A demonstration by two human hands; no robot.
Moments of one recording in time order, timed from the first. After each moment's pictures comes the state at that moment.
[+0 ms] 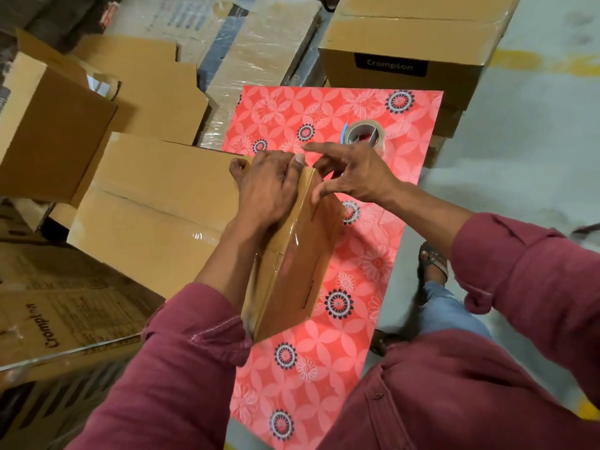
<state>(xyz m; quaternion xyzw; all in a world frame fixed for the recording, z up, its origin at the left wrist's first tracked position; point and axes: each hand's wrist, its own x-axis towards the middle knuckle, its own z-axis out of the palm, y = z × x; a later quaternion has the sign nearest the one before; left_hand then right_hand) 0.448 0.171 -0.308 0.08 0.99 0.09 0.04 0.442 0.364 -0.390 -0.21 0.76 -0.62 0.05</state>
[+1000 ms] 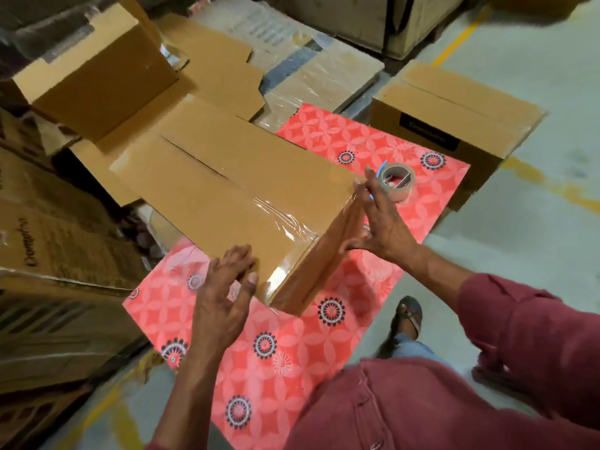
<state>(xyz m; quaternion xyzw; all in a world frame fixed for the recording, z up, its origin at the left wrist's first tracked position) 0.695 0.049 -0.322 -0.04 0.92 0.37 -0.13 0.501 0.341 -0.397 -0.32 0.86 -0.37 -0.13</state>
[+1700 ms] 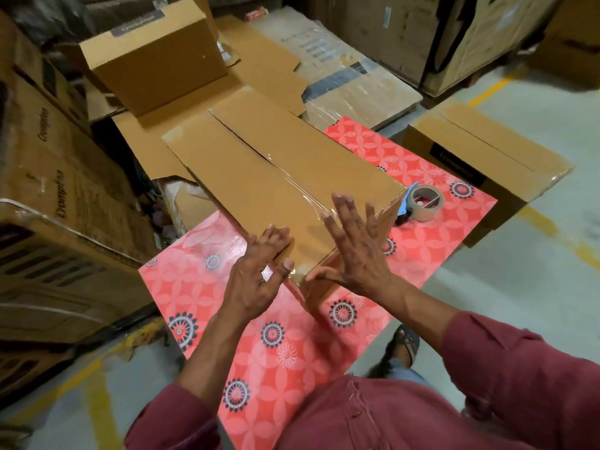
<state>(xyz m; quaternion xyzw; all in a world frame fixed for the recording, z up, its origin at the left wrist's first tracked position) 0.700 0.038 -0.333 -0.01 0.90 0.41 -0.12 0.577 0.248 -0.365 -0.42 0.83 -0.26 -0.24</state>
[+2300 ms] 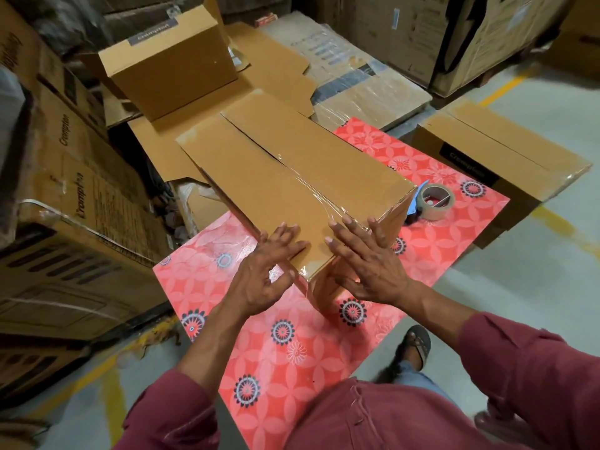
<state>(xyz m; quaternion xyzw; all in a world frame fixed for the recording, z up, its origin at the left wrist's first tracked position) 0.704 0.024 -0.320 0.07 0.92 0.38 -0.05 0.583 0.271 -0.387 -0.51 0.81 -0.19 -0.23</state>
